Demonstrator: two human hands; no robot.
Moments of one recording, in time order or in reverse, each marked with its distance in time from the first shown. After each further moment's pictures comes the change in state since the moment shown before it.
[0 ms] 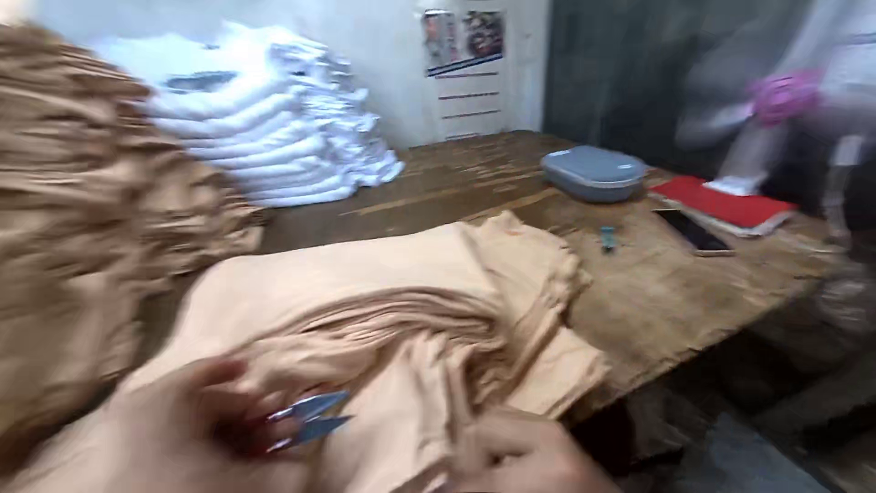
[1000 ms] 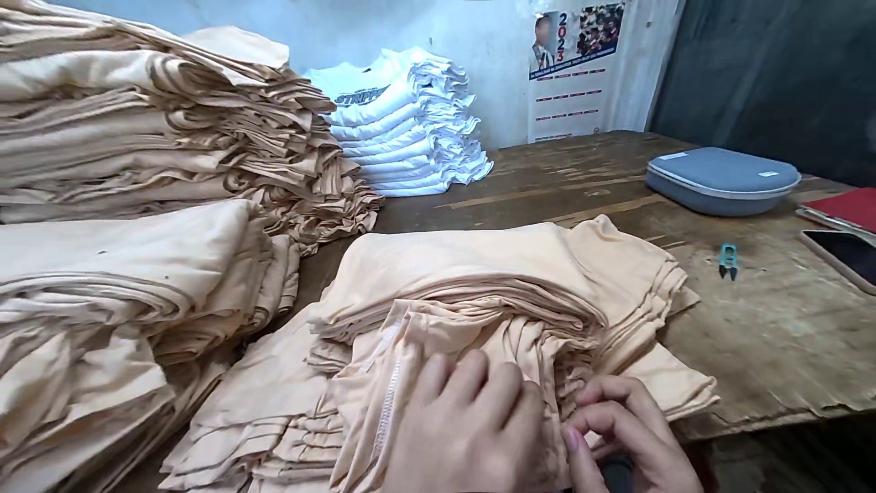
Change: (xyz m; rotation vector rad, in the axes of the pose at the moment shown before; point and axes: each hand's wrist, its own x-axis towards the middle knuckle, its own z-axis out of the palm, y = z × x) left_hand -0.005 0.043 0.017 0.131 -0.040 0.479; right_hand -0.012 -0.002 0.016 -0.087 0.335 0.313
